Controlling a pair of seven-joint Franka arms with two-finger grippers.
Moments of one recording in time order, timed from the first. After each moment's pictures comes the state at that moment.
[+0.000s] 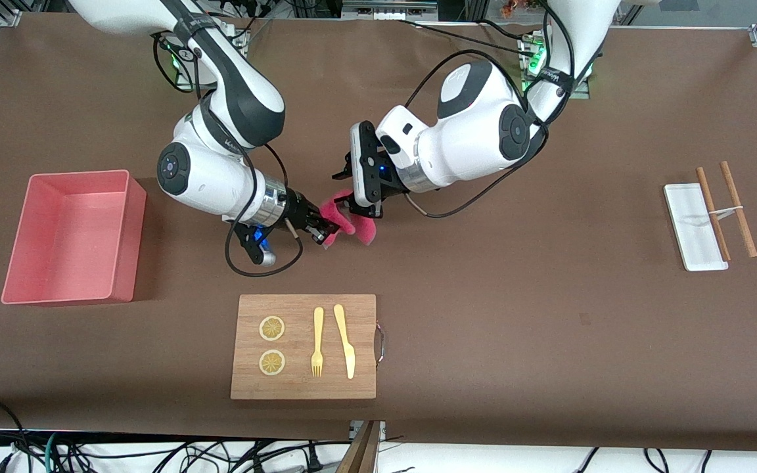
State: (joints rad) left arm -0.38 0.51 -0.35 -1.45 -0.67 2.27 1.05; right arm 0.15 0.49 0.42 -1.64 0.38 2.27 1.15
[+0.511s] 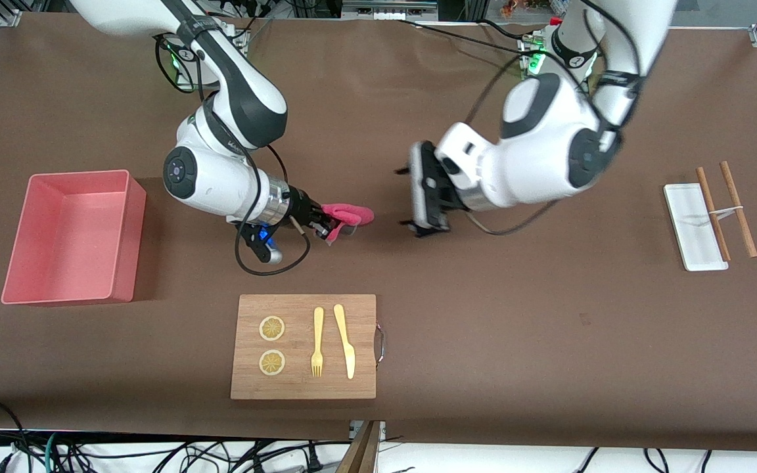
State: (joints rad) left arm -0.17 0.44 -0.33 -1.47 -0.47 1.92 1.06; right arm 0.16 0.50 0.42 -1.65 0.38 2.22 1.08
